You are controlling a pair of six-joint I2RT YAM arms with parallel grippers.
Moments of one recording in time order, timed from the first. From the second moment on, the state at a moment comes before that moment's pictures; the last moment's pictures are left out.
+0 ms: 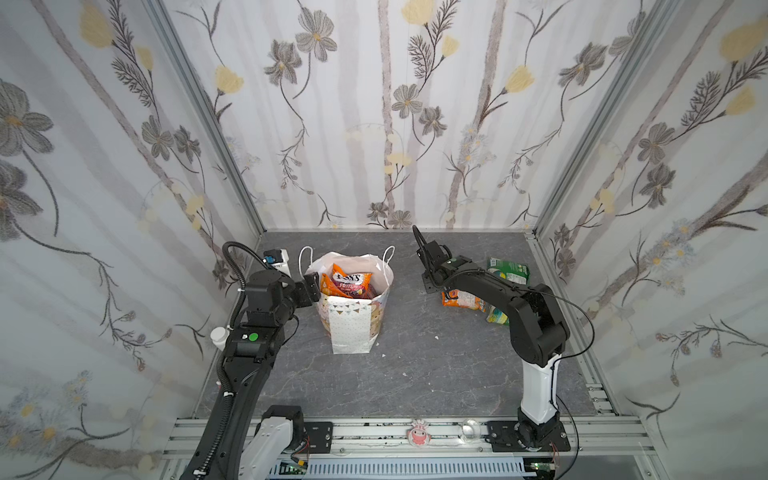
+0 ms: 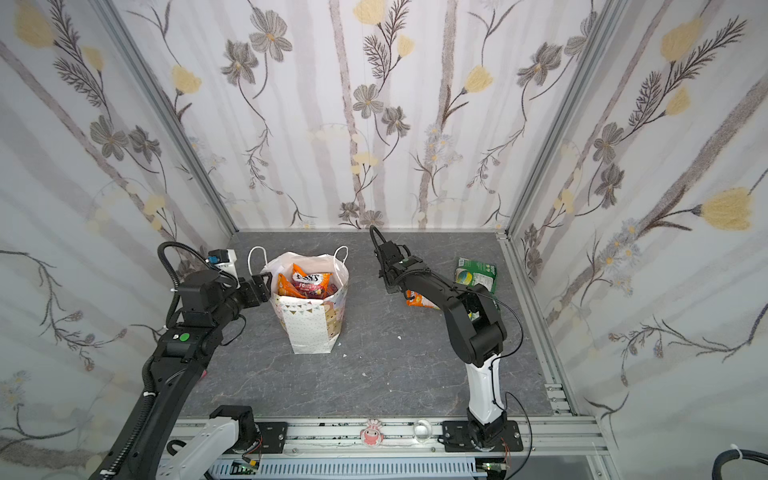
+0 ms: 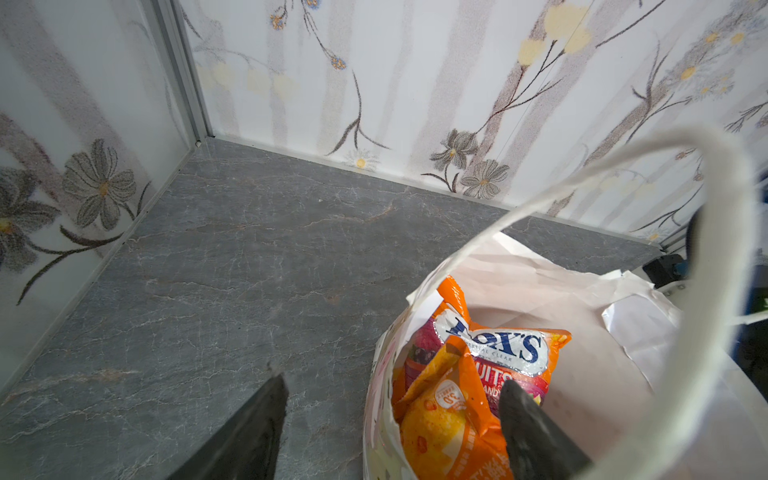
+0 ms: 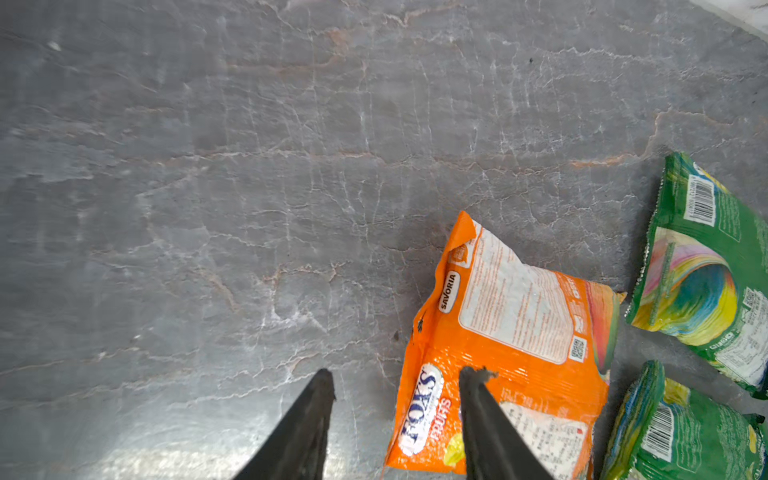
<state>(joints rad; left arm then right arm) -0.07 0.86 0.87 -0.42 0.07 -0.29 0.57 2.02 1.56 -0.66 0.39 0.23</state>
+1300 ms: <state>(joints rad) -0.07 0.86 0.87 -0.42 0.07 -0.29 0.55 2.13 1.57 -0.69 0.44 0.19</state>
